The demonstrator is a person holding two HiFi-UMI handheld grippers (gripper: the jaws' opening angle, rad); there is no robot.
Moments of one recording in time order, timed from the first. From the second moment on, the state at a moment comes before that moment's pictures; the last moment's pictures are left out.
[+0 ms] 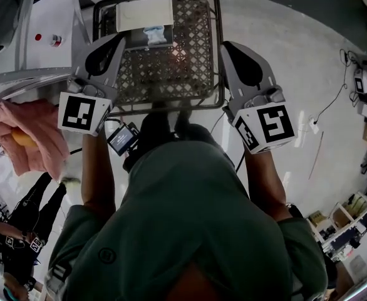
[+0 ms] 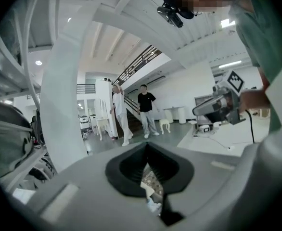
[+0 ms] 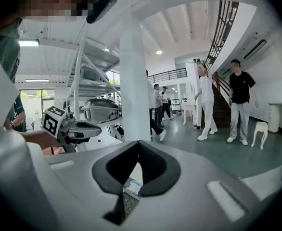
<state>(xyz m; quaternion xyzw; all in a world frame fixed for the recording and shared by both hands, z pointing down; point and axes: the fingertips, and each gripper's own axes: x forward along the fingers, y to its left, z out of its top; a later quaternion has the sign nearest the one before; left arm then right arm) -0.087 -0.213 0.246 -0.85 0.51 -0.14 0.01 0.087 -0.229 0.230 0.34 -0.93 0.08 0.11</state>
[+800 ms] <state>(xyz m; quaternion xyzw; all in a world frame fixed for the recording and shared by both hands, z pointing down) -0.121 -0.273 0.355 -0.85 0.48 -0.18 -0.06 0.074 -0.257 0.296 0.37 -0.91 0.13 0.15</state>
